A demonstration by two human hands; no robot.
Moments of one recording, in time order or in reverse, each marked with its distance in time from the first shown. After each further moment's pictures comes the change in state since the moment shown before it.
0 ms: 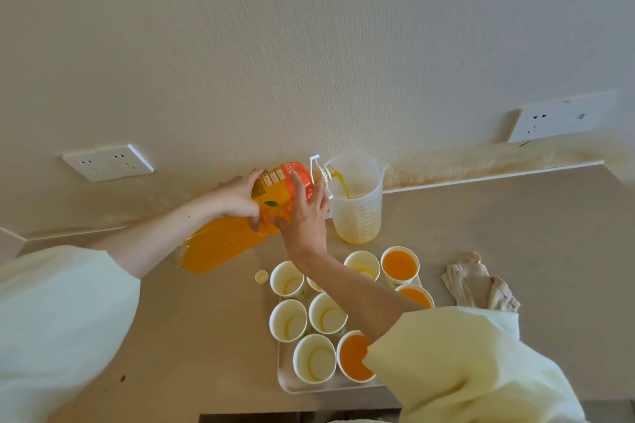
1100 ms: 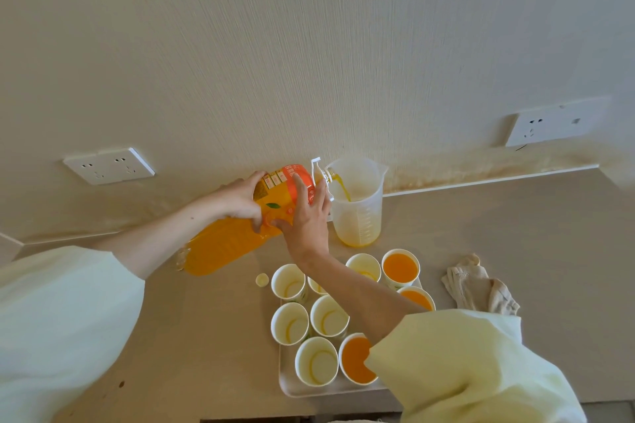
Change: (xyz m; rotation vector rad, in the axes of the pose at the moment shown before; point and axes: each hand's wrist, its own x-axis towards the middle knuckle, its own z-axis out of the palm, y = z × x) left_hand -0.002 0.001 -0.003 -0.028 -0.008 0.001; right_hand -0.002 -0.004 -0.003 0.019 -0.002 0.008
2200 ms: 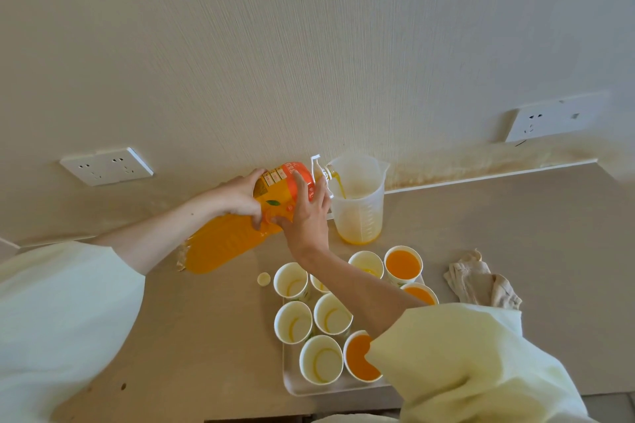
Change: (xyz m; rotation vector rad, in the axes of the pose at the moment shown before) left_hand 0.004 -0.004 -0.003 -0.004 -0.014 0.014; right_hand 0.004 -0.001 0.007 -0.008 0.016 0.010
